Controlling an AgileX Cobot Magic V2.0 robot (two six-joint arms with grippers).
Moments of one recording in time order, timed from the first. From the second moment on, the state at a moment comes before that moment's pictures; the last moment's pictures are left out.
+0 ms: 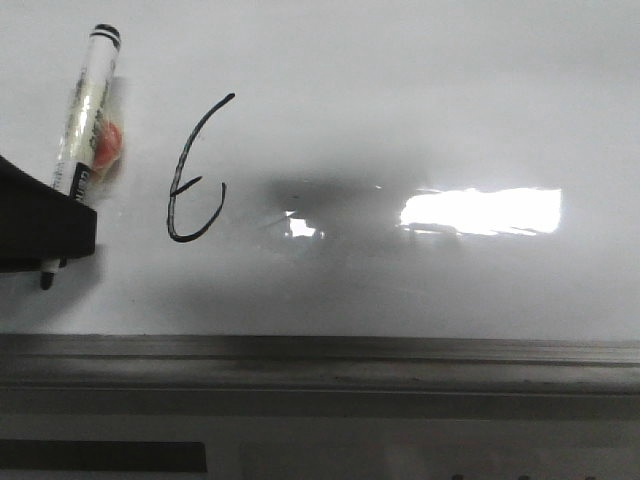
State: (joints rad) left arm -0.77 0.97 -0.35 -0.56 -0.05 -0.06; right arm 0.88 1.20 -1.01 0.20 0.40 0.06
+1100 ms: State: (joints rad) left arm -0.77 0.78 -0.35 -0.44 -0.04 -0.05; right arm 0.88 1.09 -1.01 0.13 0.44 0.06
